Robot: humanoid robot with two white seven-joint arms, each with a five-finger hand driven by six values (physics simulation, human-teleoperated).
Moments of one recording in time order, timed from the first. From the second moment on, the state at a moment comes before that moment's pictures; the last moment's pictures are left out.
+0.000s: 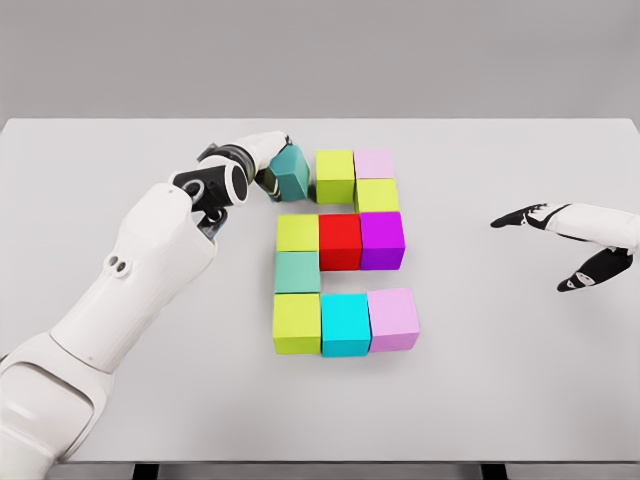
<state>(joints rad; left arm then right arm) -0.78 0.12 -0.67 -1.24 -0.74 0.61 -0.61 -0.43 -1.04 0.54 -1.40 -0.06 -0.61 0.61</state>
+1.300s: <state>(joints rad) -0.77 0.22 -0.67 -1.33 -0.61 0.61 -0.61 -0.42 -1.04 0.54 -1.40 -0.06 -0.61 0.61</state>
